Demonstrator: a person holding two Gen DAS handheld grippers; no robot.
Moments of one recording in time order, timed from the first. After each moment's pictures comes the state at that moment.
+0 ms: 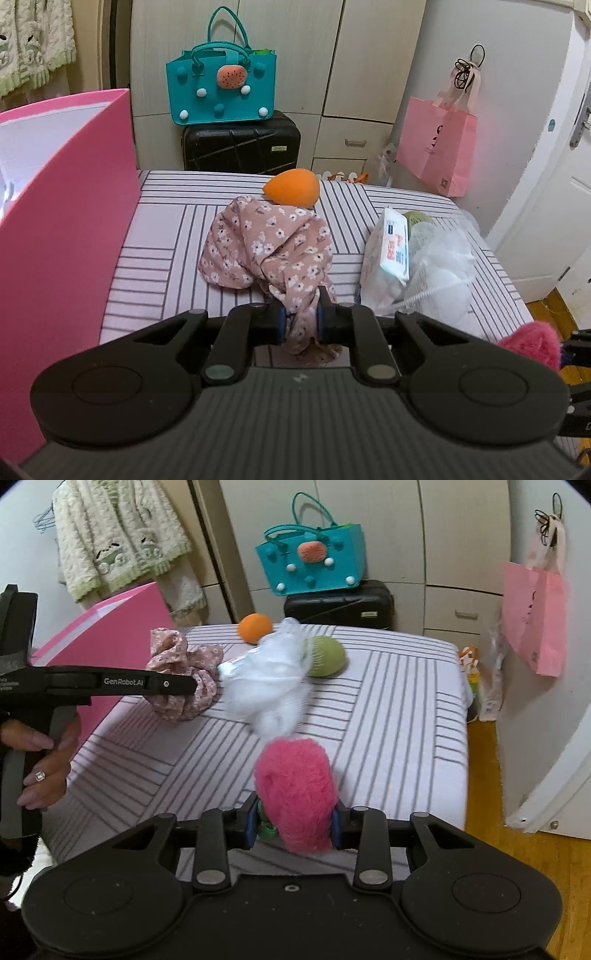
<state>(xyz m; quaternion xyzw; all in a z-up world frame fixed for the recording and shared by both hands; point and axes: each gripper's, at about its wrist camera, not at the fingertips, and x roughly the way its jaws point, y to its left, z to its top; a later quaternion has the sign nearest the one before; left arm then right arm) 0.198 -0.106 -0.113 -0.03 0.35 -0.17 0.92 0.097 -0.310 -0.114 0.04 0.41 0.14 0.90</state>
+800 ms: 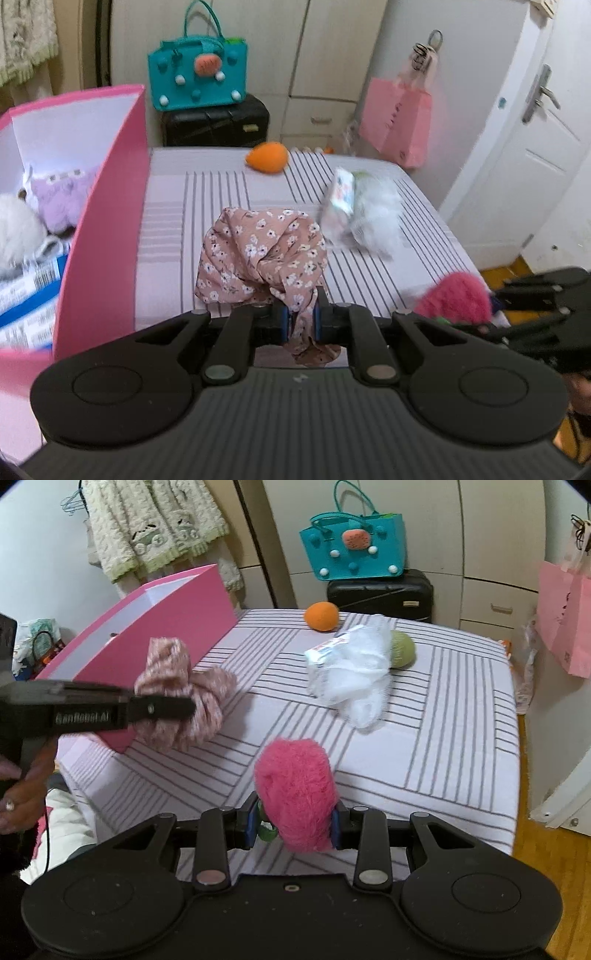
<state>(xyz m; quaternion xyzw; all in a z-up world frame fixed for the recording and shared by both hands) 0.124 -0.067 -0.080 -0.03 0.39 -0.23 0.89 0.077 -0.270 -0.092 0.03 0.43 0.19 0.88</state>
